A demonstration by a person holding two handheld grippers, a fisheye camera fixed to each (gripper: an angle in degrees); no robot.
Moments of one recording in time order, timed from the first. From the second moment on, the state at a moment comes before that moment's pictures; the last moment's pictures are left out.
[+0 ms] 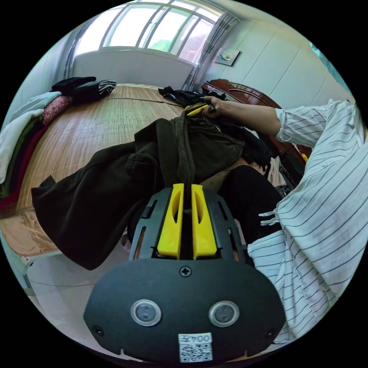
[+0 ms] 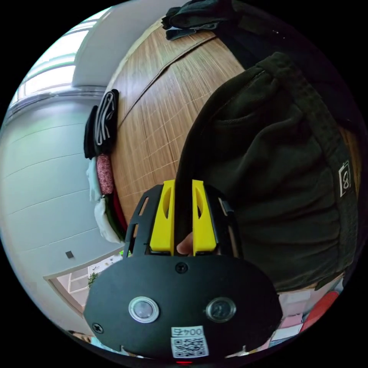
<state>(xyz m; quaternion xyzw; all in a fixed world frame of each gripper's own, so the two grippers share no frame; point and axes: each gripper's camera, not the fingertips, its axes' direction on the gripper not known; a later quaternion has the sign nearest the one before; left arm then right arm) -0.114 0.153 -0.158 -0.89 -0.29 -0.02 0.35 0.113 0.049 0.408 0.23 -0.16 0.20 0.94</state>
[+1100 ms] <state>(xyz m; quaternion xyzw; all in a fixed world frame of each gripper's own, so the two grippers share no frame) -0.201 0.128 -0.126 -0.89 -0.29 0.15 0.34 0.105 0.393 0.538 0.33 -0.12 0.16 0.92</state>
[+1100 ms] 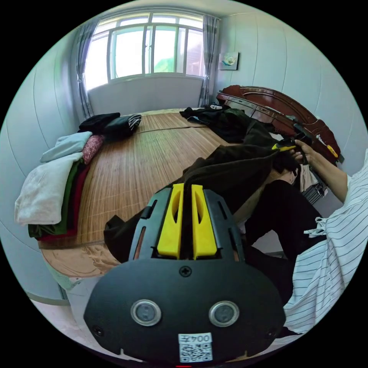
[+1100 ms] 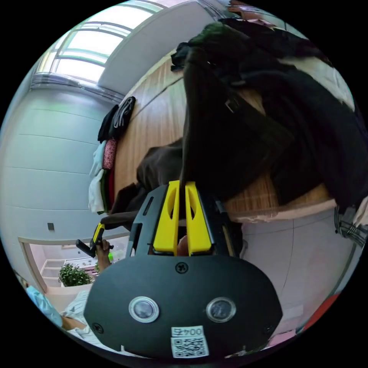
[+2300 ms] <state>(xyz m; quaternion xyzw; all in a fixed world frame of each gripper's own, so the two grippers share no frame) -0.374 0.413 -0.319 -0.93 -0.28 0.16 0.18 0.100 0.337 0.661 0.27 0.15 0.05 0.95</state>
